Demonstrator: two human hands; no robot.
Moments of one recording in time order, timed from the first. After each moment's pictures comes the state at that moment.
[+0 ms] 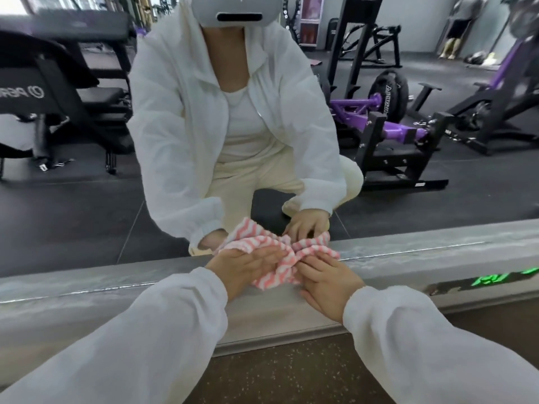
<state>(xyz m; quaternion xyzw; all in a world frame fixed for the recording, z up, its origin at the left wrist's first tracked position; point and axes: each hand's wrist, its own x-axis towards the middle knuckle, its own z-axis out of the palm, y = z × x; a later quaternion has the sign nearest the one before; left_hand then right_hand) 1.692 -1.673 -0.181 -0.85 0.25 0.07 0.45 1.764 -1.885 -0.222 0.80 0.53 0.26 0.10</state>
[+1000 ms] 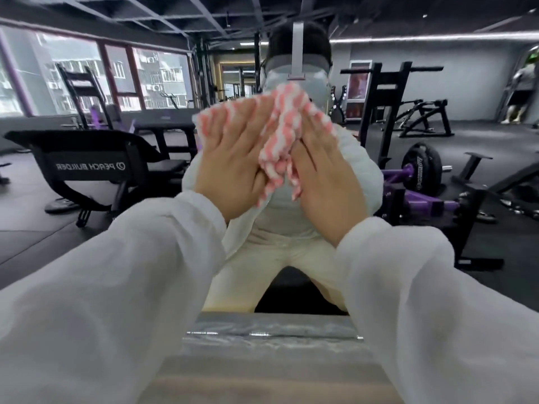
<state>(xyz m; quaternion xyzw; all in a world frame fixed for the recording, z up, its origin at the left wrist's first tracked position) 1.772 -1.747 0.058 -0.80 0.09 -0.55 0.22 1.842 -1.905 0.037 0.70 0.47 0.49 -0.21</state>
